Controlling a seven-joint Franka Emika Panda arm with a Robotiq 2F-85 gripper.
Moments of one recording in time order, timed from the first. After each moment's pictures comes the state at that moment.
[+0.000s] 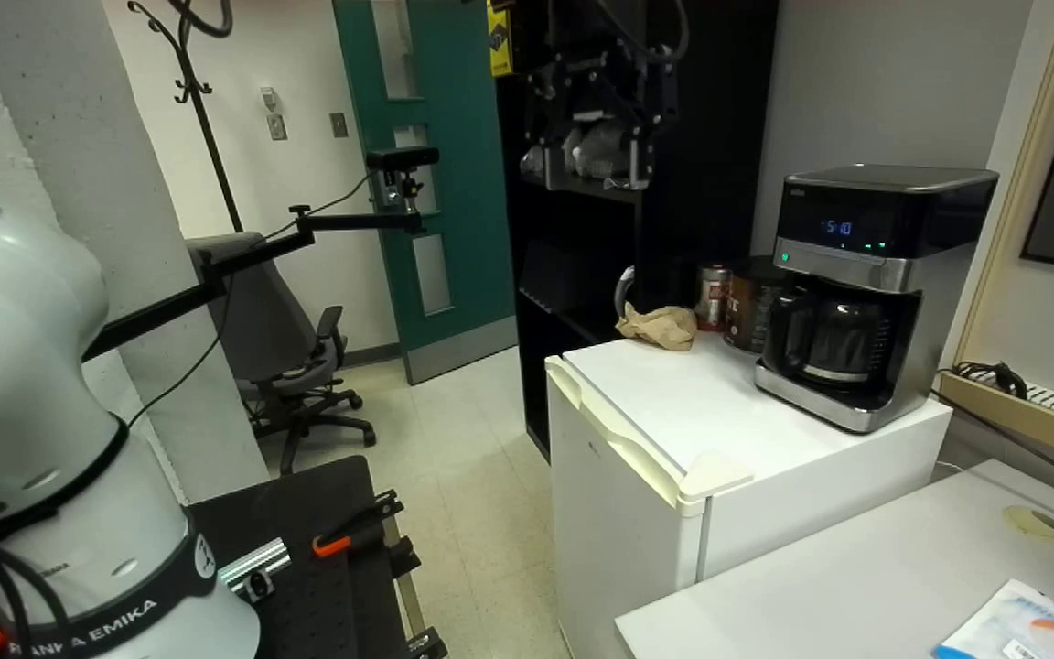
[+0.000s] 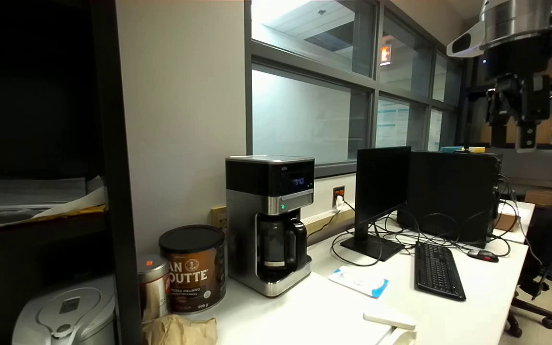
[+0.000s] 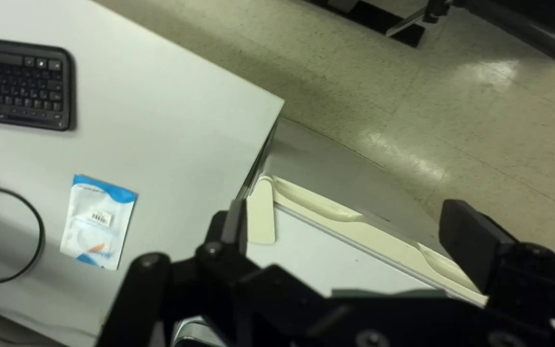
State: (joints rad) arm 0.07 -0.30 0.00 -2.15 -0.12 1.79 -0.31
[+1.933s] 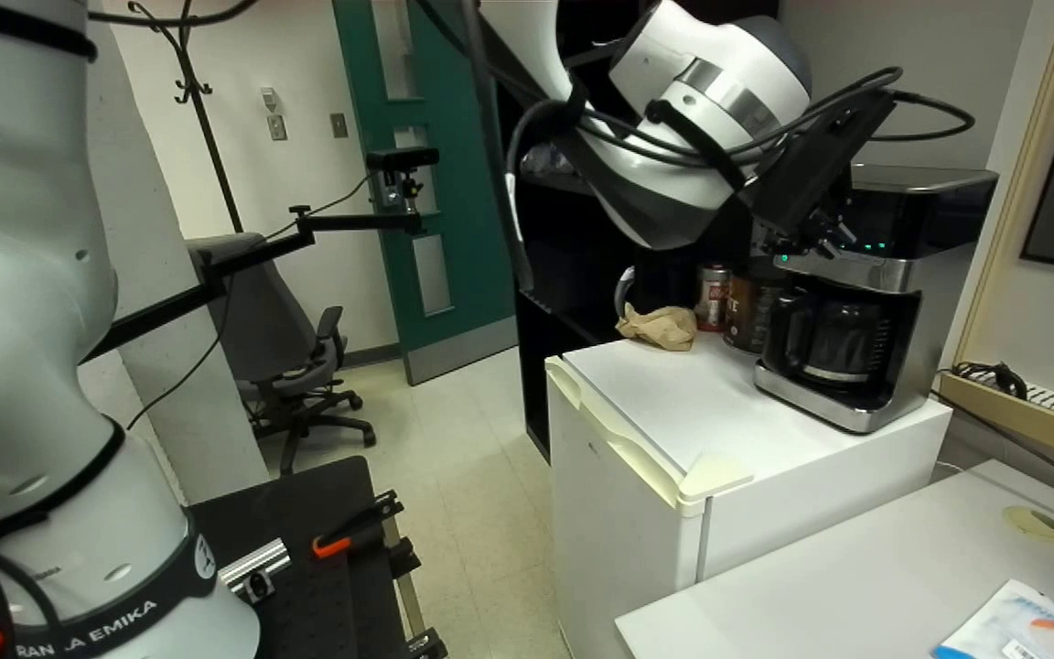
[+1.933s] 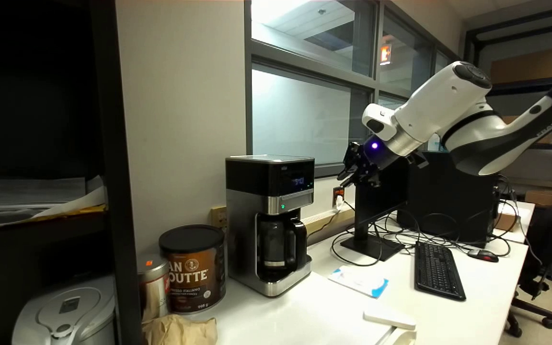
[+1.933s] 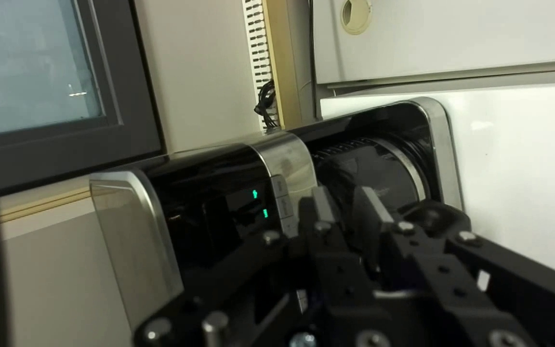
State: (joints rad) arm 0.00 0.35 -0.12 -1.89 -1.34 3.13 -0.12
